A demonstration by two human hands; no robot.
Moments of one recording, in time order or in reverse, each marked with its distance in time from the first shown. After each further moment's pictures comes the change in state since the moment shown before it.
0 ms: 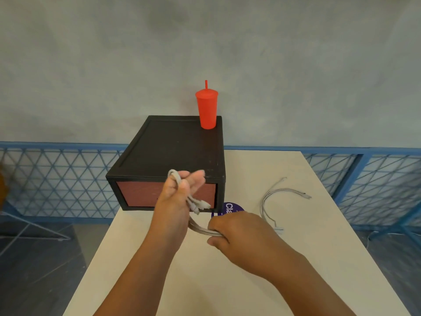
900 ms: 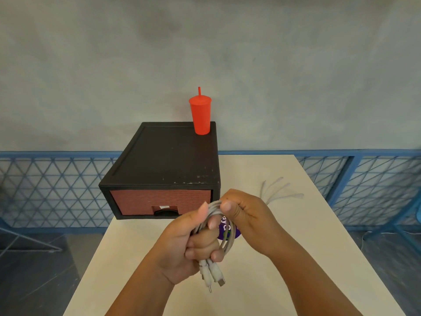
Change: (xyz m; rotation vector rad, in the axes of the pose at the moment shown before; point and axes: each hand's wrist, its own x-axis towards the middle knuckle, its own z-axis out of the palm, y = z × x) left_hand -0.018 -0.006 -0.006 -0.380 -0.771 -0.401; right_hand 0.011 0.026 -0.007 0.809 0.356 -0.078
